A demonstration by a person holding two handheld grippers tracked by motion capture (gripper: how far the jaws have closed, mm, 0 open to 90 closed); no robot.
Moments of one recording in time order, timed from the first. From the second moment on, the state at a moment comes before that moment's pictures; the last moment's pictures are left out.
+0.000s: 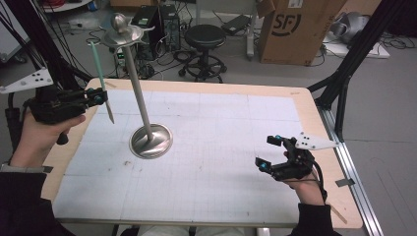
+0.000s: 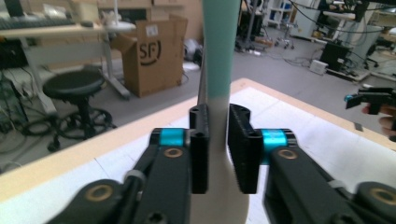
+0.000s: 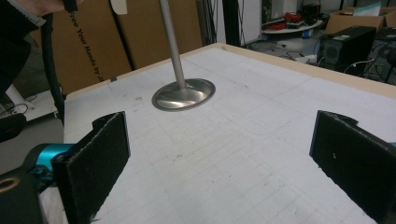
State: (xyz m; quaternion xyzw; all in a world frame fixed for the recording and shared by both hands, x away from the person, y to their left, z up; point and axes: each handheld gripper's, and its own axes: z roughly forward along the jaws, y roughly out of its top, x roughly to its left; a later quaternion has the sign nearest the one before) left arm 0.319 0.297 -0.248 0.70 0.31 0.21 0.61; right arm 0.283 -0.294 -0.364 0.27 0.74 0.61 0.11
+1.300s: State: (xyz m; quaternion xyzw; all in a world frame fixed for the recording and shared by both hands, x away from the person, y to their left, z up) left arm 0.285 0.227 -0.377 0.71 0.25 0.20 0.63; right arm 0.282 -0.300 -0.375 0.28 0.72 0.62 0.13
